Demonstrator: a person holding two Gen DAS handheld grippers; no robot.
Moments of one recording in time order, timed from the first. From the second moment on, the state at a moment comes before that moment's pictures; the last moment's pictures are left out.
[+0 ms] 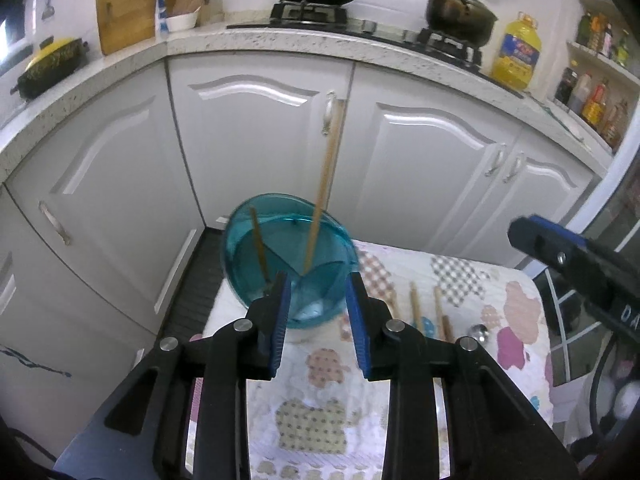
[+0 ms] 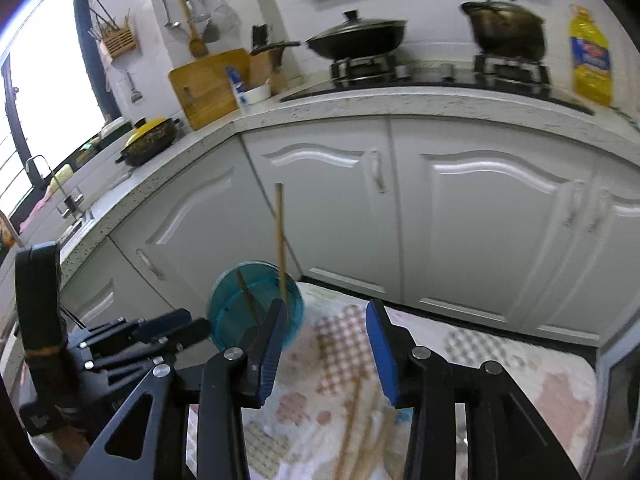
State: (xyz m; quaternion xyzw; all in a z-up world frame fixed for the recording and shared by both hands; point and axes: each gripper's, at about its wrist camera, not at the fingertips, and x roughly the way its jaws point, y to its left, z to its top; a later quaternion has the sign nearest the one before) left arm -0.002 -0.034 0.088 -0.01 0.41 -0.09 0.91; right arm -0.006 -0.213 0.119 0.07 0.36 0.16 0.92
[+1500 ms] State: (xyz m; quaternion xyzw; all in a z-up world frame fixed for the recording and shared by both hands) left arm -0.067 -0.129 0.095 0.03 0.40 -0.17 0.90; right arm -0.118 -0.302 0.113 0.08 0.36 0.00 0.93
